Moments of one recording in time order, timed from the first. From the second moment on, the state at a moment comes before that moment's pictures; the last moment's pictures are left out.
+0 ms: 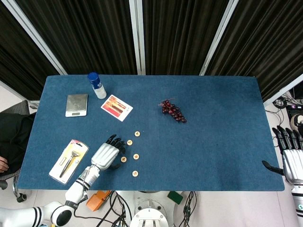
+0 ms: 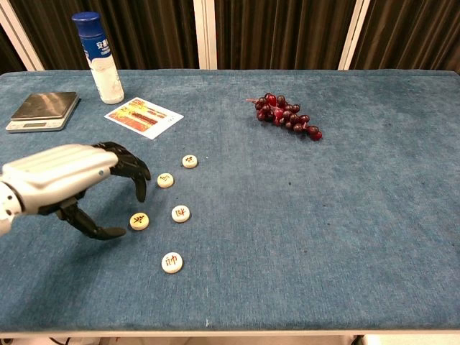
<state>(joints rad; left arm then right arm) -0.47 -1.62 -0.05 -1.57 1.37 1.01 0.45 0.06 -1.07 0.07 -1.60 -1.53 1.53 0.01</state>
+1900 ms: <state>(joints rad) -0.65 -1.75 -0.19 -1.43 1.09 0.98 0.49 0.04 -1.06 0.07 -1.58 -1.51 1.53 0.02</state>
